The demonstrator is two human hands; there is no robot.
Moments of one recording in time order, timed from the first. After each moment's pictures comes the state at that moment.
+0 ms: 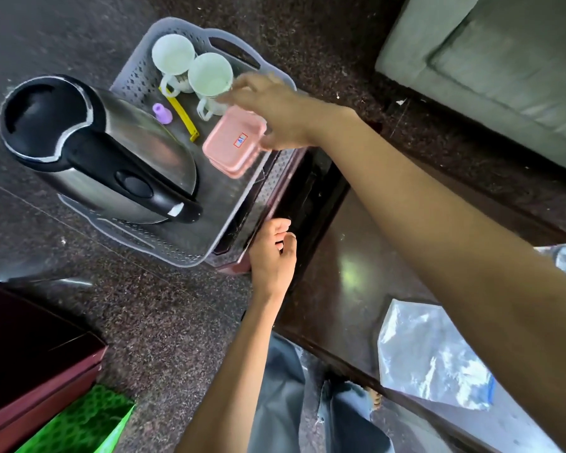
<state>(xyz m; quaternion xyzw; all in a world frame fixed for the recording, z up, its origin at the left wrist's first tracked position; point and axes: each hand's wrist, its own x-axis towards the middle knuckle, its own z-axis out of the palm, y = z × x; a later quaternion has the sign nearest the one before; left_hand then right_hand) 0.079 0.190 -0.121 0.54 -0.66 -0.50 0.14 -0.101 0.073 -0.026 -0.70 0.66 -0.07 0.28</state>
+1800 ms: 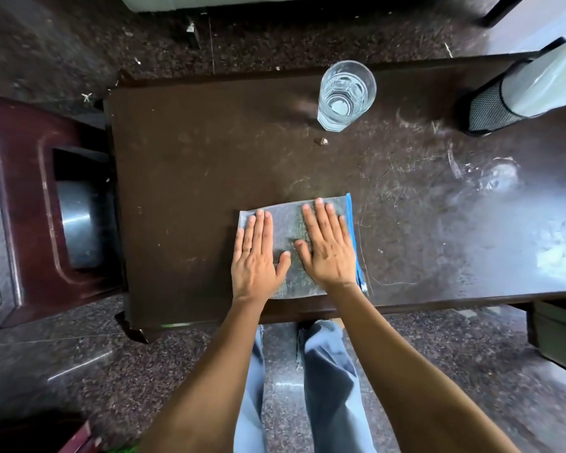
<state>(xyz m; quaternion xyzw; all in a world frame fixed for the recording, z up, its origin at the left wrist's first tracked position) 0.003 0.459 -0.232 0.13 -0.98 -0.09 -0.10 -0.067 0.606 -0.231 -0.21 0.96 -0.13 0.16</state>
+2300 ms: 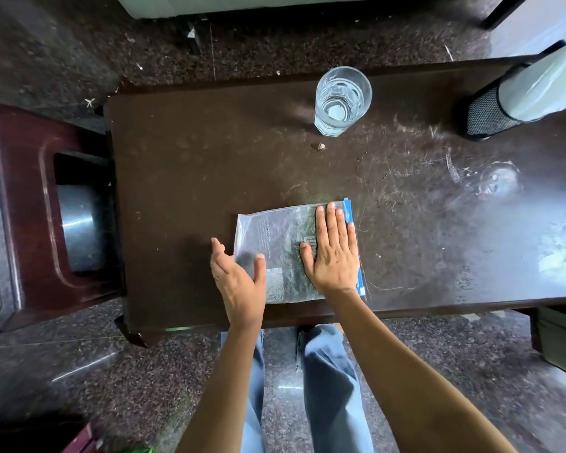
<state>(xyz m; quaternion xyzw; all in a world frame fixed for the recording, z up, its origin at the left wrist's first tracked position) 0.012 0.469 -0.192 0.43 -0.84 -0.32 0.01 -0.066 0.610 -0.226 -0.14 0.97 -0.08 0.16</state>
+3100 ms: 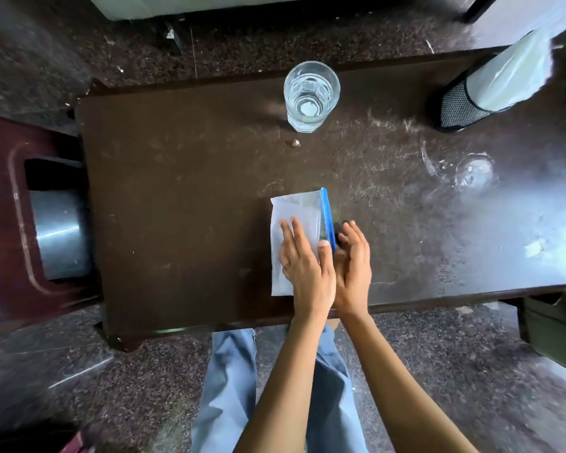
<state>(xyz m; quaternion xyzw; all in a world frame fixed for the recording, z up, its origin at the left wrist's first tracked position) -0.046 0.597 -0.177 0.34 -0.84 -0.43 -0.06 -0.048 0.670 -0.208 0.05 0.87 -0.48 0.07</state>
